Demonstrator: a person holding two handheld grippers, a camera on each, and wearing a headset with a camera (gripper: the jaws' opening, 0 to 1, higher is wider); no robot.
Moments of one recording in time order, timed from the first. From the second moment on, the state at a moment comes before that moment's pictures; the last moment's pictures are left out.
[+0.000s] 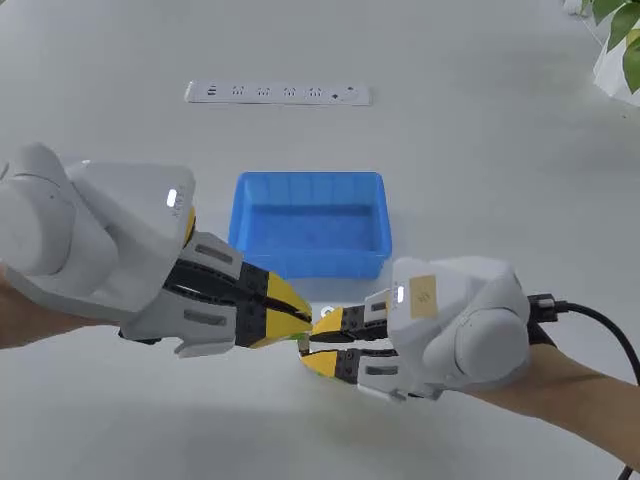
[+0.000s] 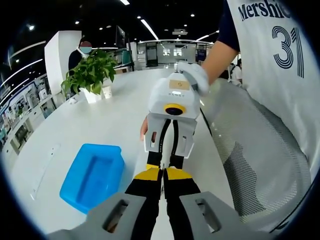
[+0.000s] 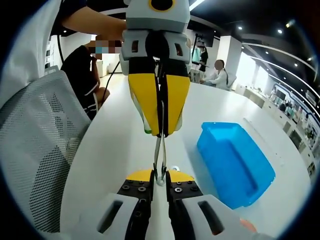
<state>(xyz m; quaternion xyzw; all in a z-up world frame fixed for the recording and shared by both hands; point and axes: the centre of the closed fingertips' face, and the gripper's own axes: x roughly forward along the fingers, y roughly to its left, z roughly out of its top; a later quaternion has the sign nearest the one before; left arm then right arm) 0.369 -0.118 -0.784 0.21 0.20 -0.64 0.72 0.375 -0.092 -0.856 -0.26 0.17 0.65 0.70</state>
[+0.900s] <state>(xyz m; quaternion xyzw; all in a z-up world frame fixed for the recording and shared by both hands) 0.370 -0.119 -0.787 0.20 0.21 -0.63 0.72 0.374 -0.094 -0.865 -0.25 0.19 0.66 0.68</state>
